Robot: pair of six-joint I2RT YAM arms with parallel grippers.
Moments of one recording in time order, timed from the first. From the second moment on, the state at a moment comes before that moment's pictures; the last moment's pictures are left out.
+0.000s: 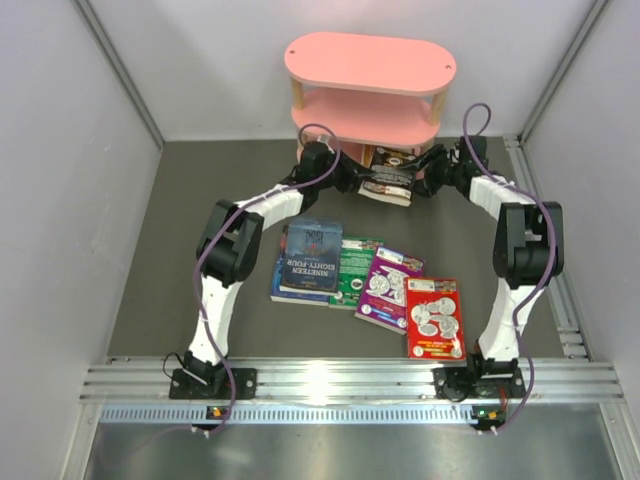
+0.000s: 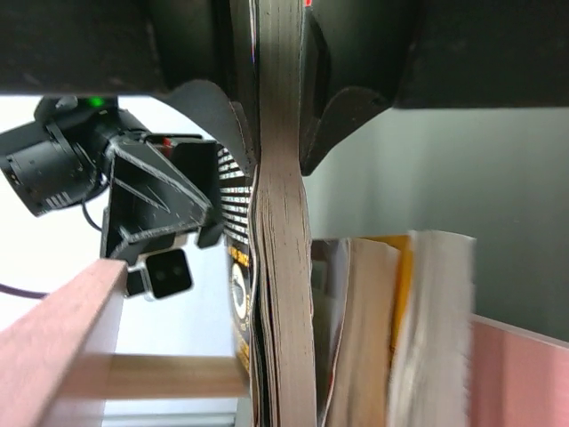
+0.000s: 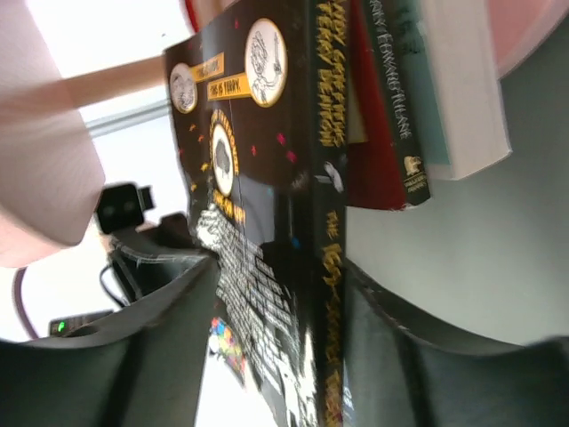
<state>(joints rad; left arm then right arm) -0.49 2.25 1.66 0.27 0.40 -1.29 0.03 1.99 1.41 -0.05 -0.65 1.12</state>
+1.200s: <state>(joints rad) -0.53 2.25 1.65 0.26 0.40 -1.28 0.07 1.62 1.07 -0.14 -0.62 1.10</state>
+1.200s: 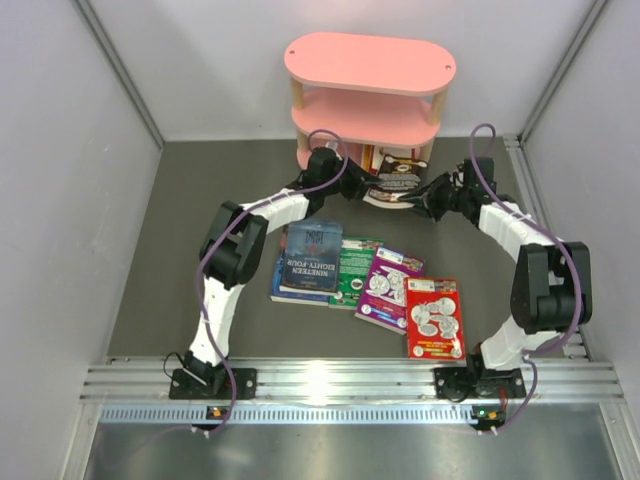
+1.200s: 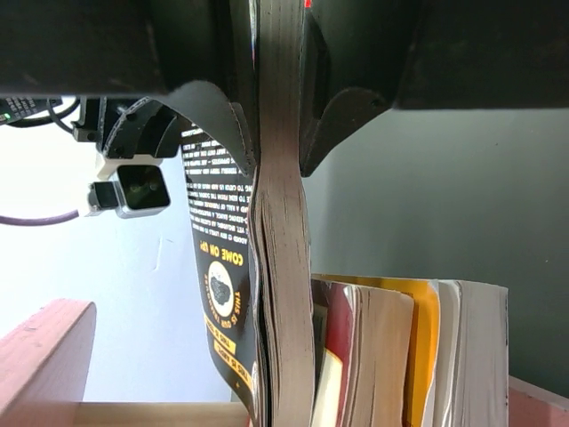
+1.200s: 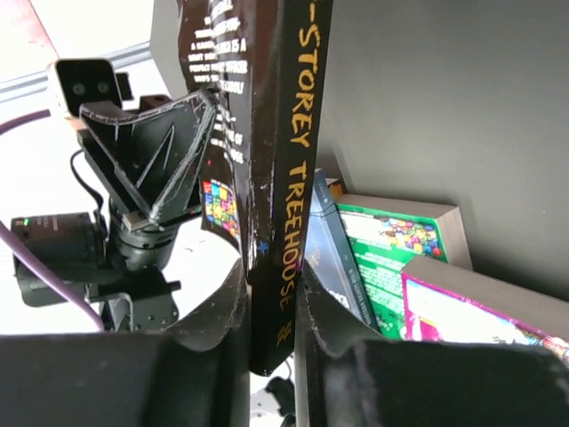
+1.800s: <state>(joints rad) -0.51 2.15 1.55 0.26 0.32 -1.24 0.09 1.75 1.29 -0.25 -0.63 1.06</state>
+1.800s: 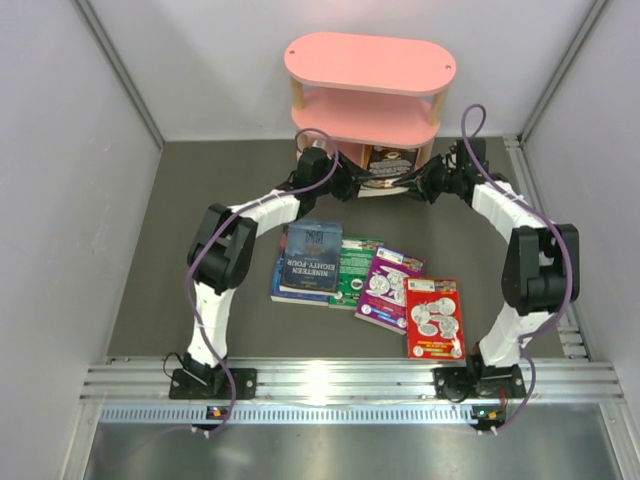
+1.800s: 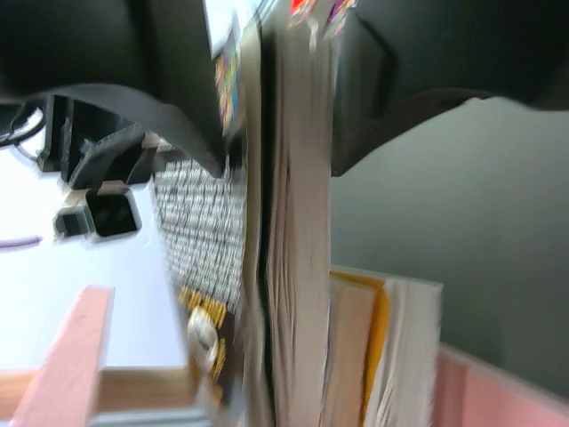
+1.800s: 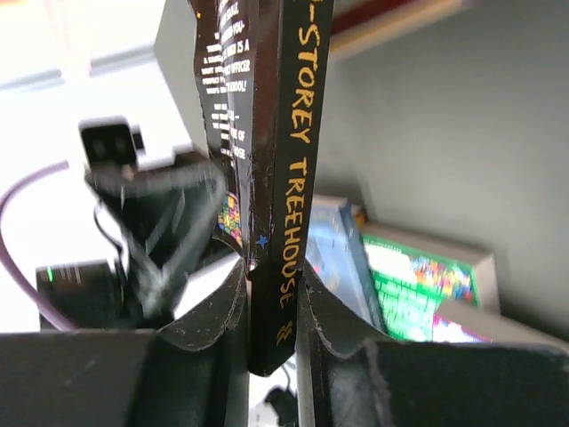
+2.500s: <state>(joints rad) -0.45 1.90 1.34 0.18 0.34 -1.15 0.08 2.04 1.60 -0.23 -0.59 1.04</state>
